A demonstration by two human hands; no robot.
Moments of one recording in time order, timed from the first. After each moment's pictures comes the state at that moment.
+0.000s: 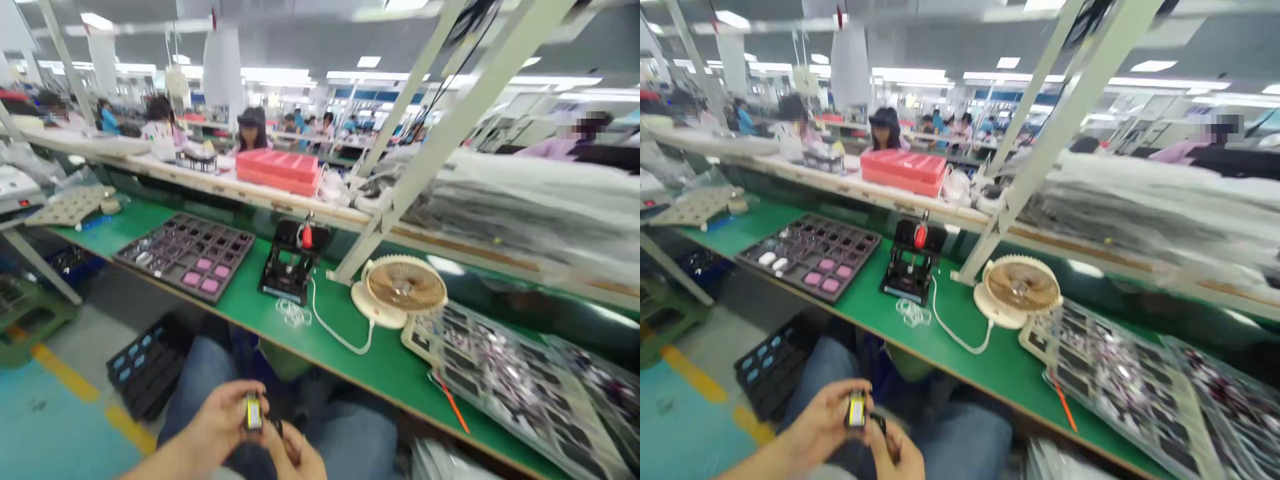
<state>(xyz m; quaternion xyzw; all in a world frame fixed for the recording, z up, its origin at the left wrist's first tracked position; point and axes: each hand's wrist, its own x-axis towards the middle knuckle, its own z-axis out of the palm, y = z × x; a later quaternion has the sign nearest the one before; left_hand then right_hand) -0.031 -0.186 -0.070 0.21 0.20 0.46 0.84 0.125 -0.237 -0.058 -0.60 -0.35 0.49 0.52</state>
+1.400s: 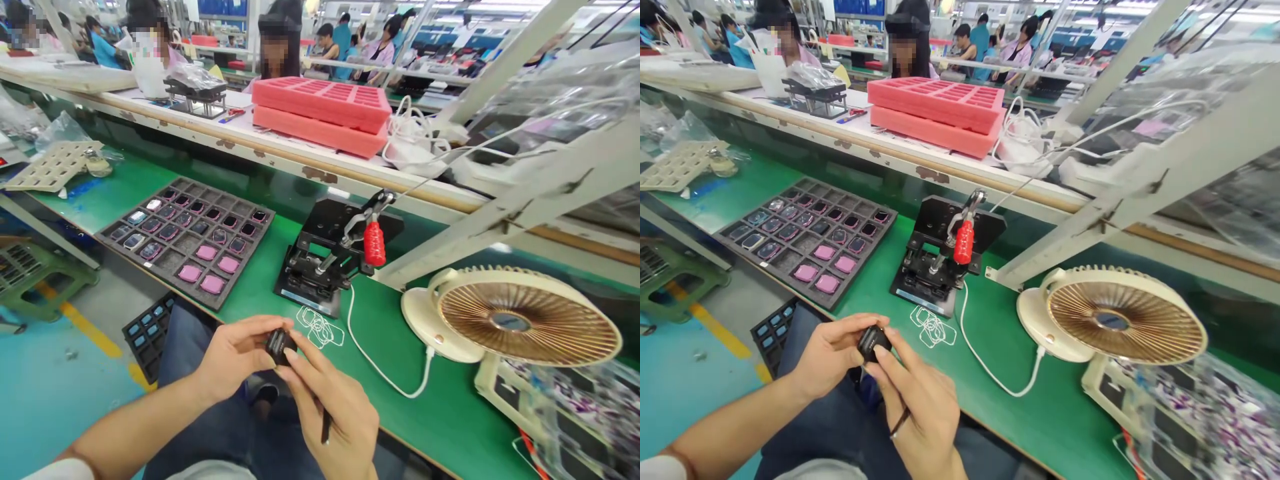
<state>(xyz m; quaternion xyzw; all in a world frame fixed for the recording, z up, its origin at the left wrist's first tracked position) -0.027 -0.047 0.012 0.39 0.26 0.57 0.68 0.160 -0.077 0.030 -0.39 -0.76 0.09 0.51</state>
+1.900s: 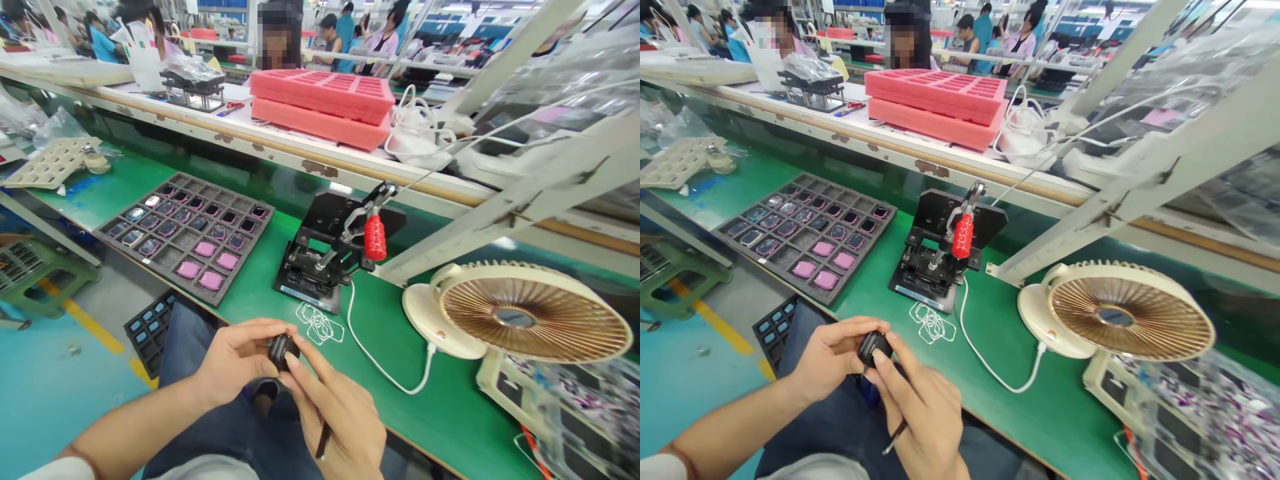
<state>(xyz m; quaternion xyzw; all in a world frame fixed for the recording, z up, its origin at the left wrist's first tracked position) -0.021 -0.054 0.014 0.42 0.24 0.56 0.67 0.168 -0.081 0.034 -0.39 -0.78 0.06 0.48</state>
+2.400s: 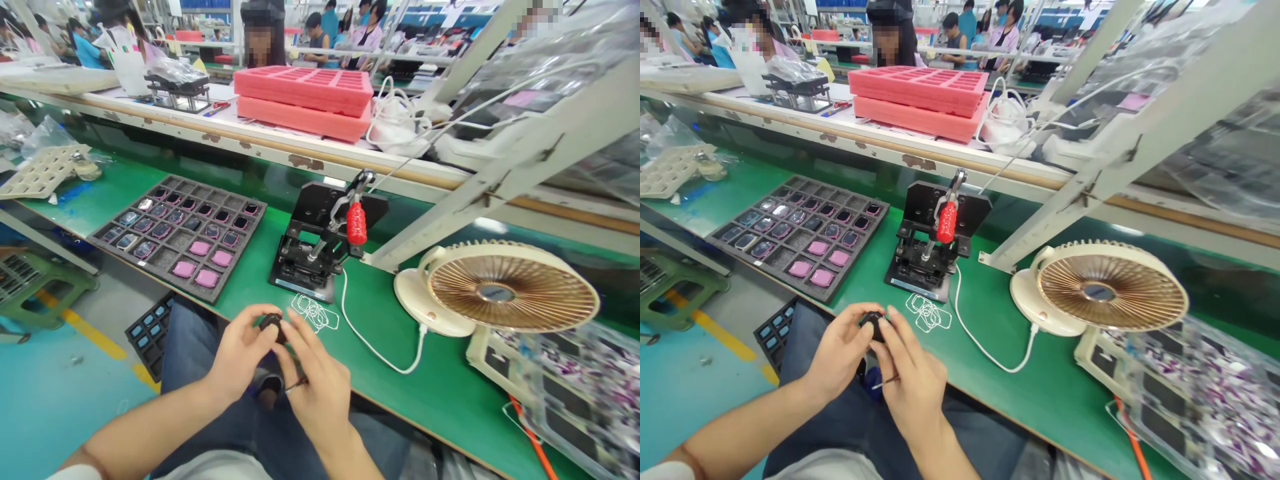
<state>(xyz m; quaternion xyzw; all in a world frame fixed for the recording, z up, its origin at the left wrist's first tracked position) -0.001 -0.056 0.005 0.33 0.34 0.59 0.65 0.155 -0.077 0.002 -0.47 -0.75 0.01 0.46</state>
